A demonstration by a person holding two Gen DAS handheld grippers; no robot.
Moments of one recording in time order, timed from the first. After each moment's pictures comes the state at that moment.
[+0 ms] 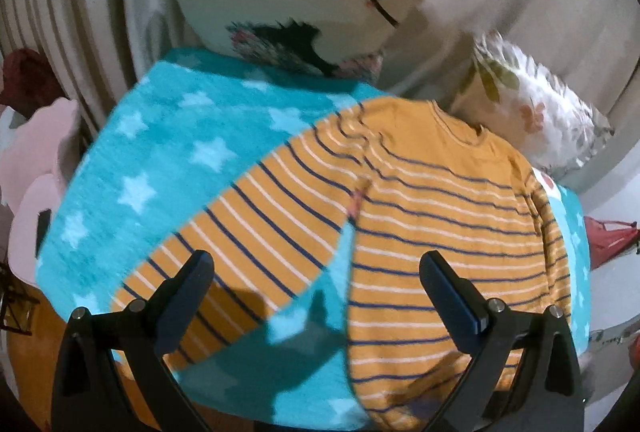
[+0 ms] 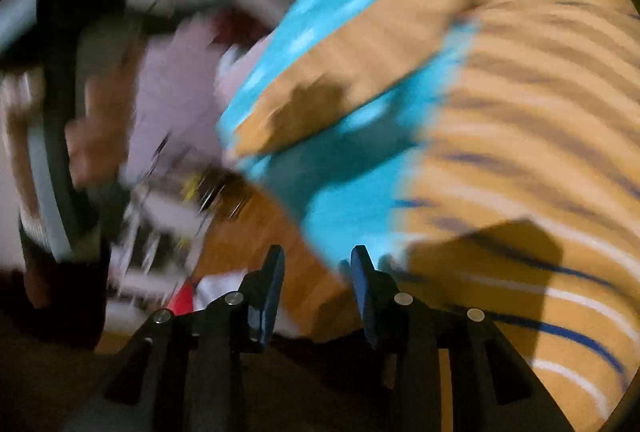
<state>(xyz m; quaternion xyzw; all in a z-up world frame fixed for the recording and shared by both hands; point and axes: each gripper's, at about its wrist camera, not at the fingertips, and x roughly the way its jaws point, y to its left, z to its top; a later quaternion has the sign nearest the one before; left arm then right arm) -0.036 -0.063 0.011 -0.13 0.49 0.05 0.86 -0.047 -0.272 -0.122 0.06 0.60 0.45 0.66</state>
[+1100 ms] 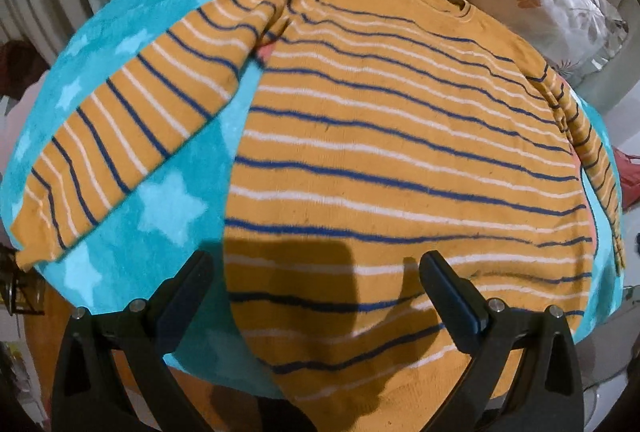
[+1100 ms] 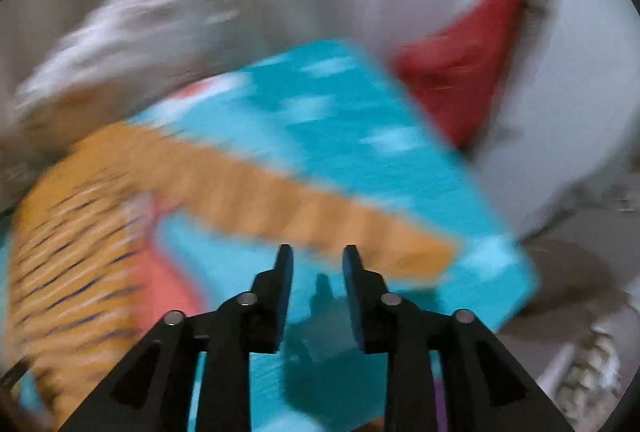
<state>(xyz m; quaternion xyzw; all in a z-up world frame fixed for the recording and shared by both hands) -0.072 -0.182 -0.095 -0.09 0.56 0.06 0.82 -0.034 -0.668 -0.051 0.12 0.50 -0.09 0.85</state>
